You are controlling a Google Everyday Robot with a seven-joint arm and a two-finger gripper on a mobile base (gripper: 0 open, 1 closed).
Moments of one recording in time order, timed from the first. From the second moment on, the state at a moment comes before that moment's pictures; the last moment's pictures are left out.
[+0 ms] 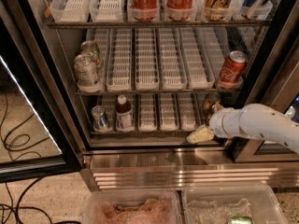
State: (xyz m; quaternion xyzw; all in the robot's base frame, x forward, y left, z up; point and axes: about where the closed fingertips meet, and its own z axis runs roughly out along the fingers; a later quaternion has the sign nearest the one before) arm 0.618 -0.207 0.650 -0.40 0.83 0.02 0.38
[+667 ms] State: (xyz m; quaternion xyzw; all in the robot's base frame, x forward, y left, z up) arm 0.623 -0.217 0.640 -0.32 0.86 0.04 0.39
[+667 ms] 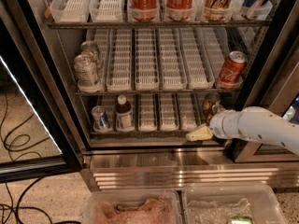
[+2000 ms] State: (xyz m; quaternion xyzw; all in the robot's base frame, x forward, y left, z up) arm 0.632 -0.242 0.641 -0.24 0.88 0.02 0.41
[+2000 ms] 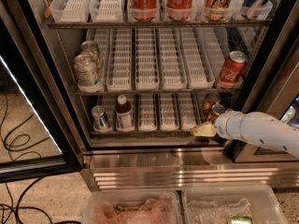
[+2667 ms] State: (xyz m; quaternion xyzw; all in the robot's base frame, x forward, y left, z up) arm 0.634 -0.242 0.637 -0.24 0.88 0.02 0.41
